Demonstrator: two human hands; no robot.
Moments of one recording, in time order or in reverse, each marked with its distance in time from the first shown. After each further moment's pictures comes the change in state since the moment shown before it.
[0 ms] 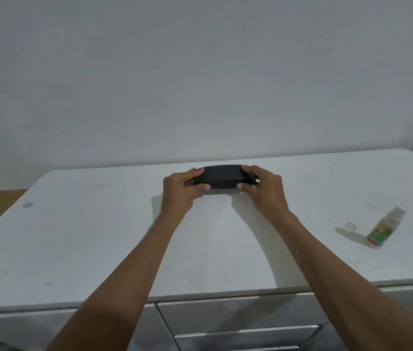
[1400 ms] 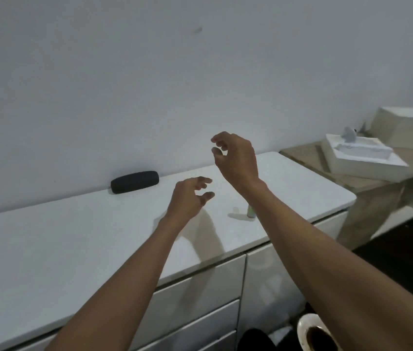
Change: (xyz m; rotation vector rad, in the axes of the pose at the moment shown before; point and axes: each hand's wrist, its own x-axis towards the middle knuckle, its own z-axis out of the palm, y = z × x) left_hand -0.081 0.123 0.158 0.155 -0.424 0.265; right_hand -0.050 -0.060 -0.183 -0.323 0.457 -0.135
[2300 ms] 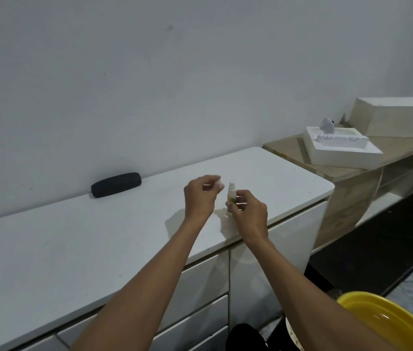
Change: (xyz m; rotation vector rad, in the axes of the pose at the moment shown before) left_hand -0.008 0.042 0.075 -0.257 0.165 -0.018; right_hand -0.118 0.119 0.010 0.124 0.054 0.414
